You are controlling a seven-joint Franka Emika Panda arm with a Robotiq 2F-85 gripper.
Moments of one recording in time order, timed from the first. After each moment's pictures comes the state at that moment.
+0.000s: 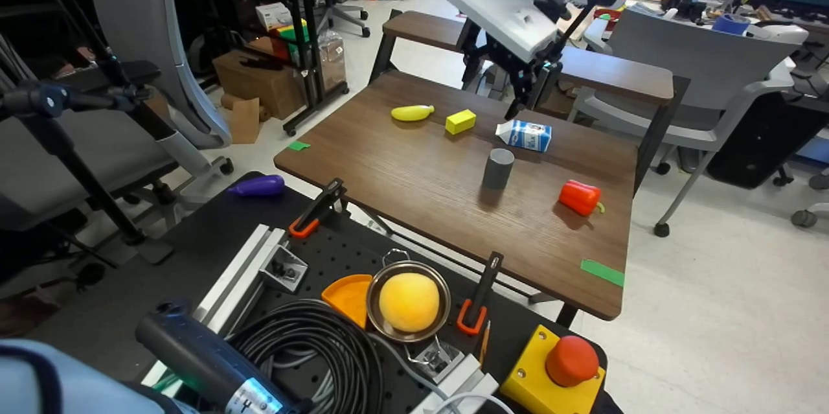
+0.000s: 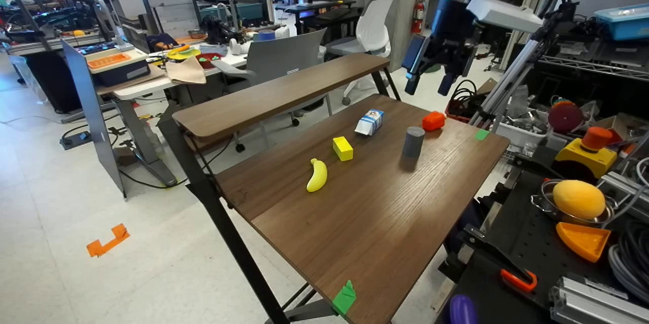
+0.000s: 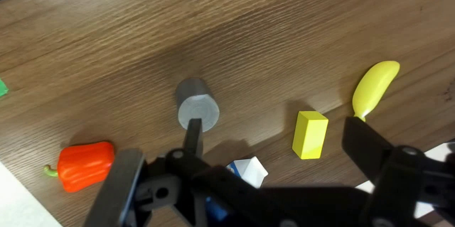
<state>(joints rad) 0.03 0.20 -0.09 -2.31 0.38 2.56 -0.07</state>
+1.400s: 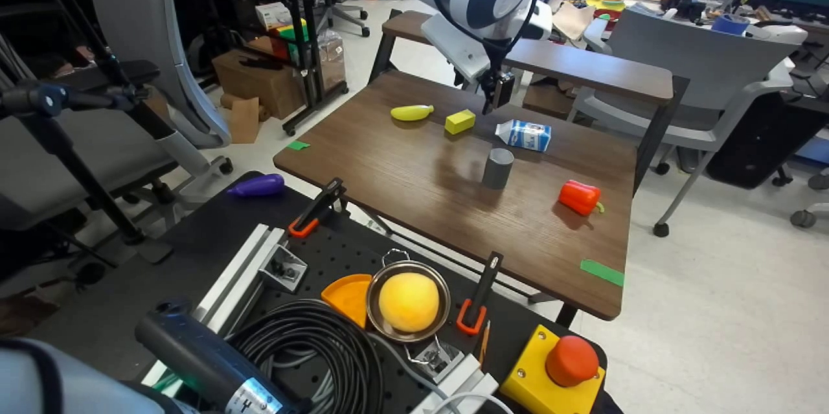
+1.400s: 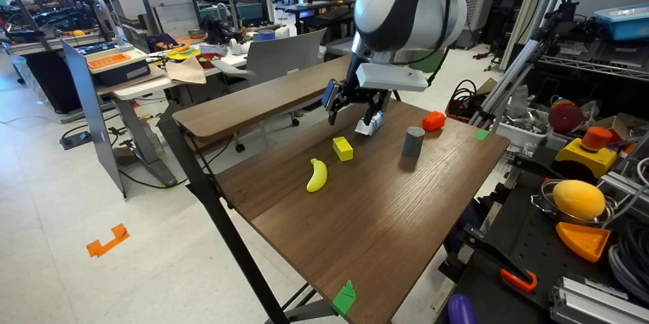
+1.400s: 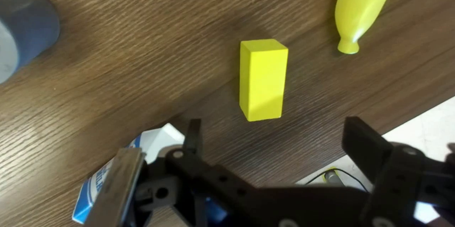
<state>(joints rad) 0.07 0.67 0.01 -1.90 0.27 2.79 0.25</state>
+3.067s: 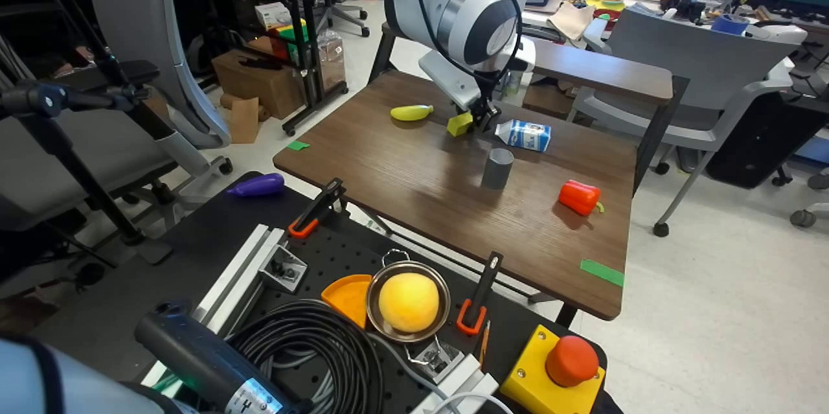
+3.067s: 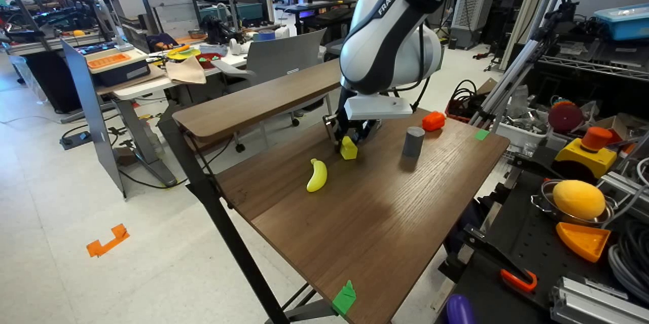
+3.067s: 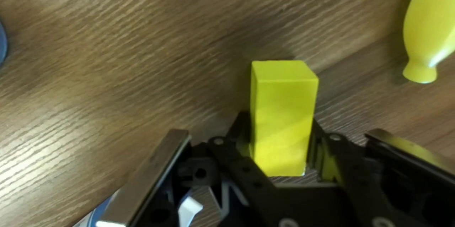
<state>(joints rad) 0.12 0.85 -0.03 -1.75 0.22 2.76 0.32</state>
